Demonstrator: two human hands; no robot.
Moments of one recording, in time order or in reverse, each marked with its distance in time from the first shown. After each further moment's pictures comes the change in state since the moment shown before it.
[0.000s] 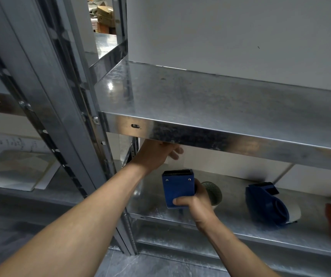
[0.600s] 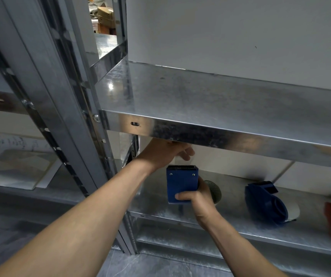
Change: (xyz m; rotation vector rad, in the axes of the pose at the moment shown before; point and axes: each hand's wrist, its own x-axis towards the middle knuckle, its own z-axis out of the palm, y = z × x) left_hand -0.011 0.024 0.009 -0.019 -0.114 0.027; right_hand 0.000 -0.008 -0.003 0.036 0.028 0.003
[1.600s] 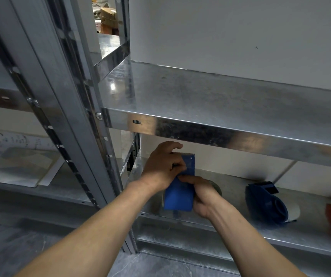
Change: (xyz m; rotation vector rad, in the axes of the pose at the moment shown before) left_hand -0.006 -0.066 0.017 0.550 0.132 0.261; right_hand 0.005 -0.027 0.000 0.327 -0.092 0.359
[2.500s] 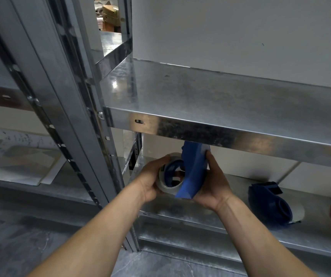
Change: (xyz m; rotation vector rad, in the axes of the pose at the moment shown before) left_hand -0.014 -0.015 0.004 -1.247 -0.014 -0.918; right_hand -0.007 -0.027 -0.004 0.386 -0.139 0.030
